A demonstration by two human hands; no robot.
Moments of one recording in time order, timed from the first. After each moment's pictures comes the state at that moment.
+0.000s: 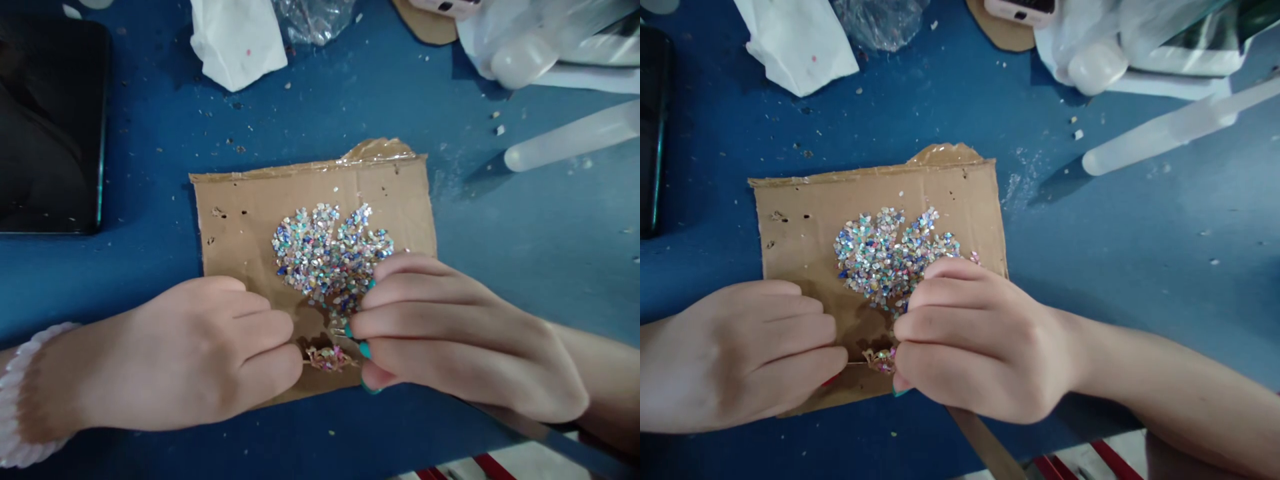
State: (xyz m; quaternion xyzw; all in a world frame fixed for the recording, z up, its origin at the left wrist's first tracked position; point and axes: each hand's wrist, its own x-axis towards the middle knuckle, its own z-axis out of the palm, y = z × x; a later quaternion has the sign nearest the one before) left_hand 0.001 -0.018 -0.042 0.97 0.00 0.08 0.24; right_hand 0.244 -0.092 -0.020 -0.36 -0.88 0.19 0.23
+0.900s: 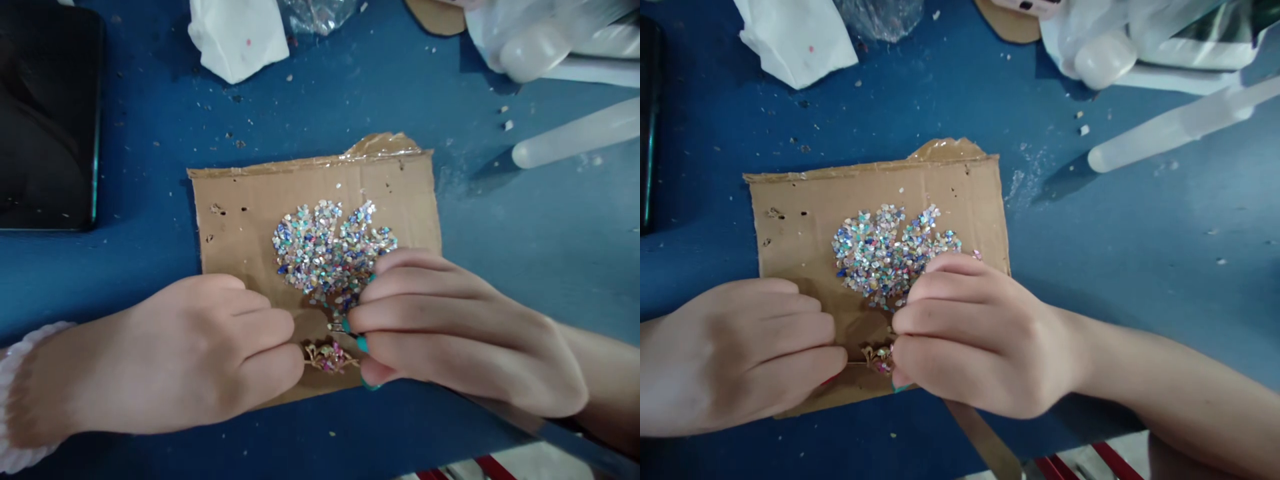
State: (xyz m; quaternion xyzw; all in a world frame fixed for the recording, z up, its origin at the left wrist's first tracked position) left_hand 0.003 -0.019 -0.041 0.97 0.01 0.07 0.25; right_hand 0.243 -0.088 -0.027 -0.36 -0.88 0.20 0.23
